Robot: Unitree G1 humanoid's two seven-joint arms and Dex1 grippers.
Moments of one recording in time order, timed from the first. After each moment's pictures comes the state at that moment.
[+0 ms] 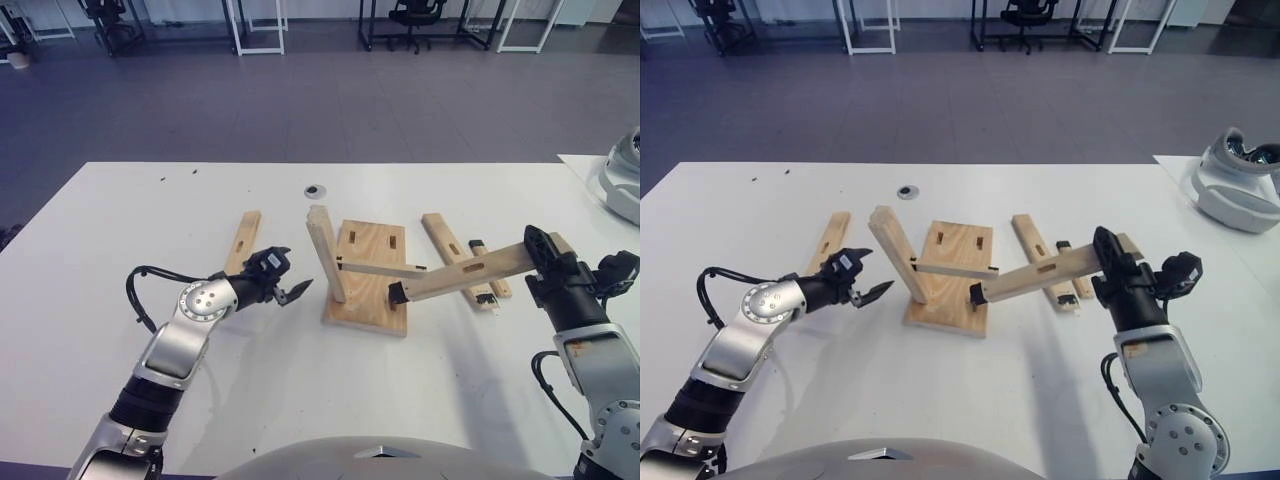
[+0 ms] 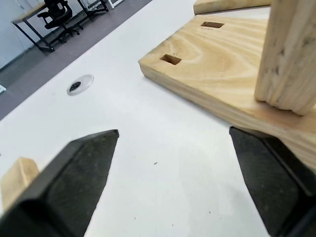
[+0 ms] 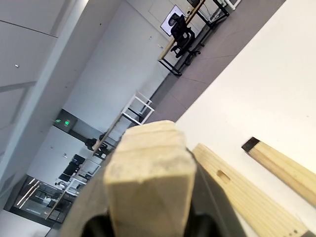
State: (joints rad) left arm -0.11 0.49 -0.23 -0.20 -0.03 0.38 -0.64; right arm 0.20 -0.20 -0.51 -0.62 1.38 0.58 -0.29
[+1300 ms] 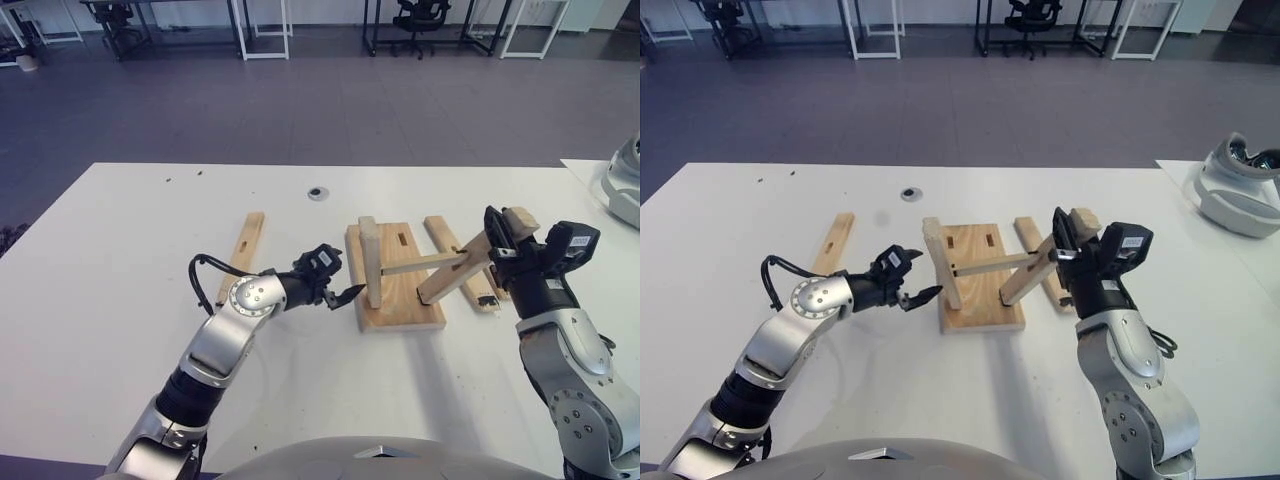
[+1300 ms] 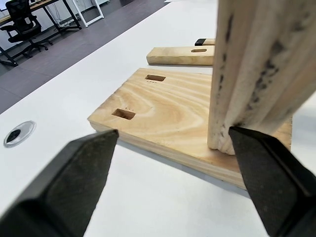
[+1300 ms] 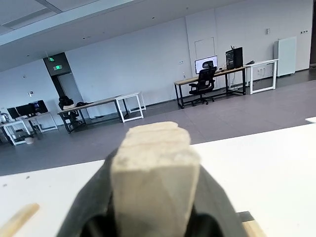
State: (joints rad) left arm -0.20 0.33 -0.37 -0.35 -0.07 0.59 -0.62; right arm 0.21 -0.38 -0.13 -0.75 0.65 0.51 -0.16
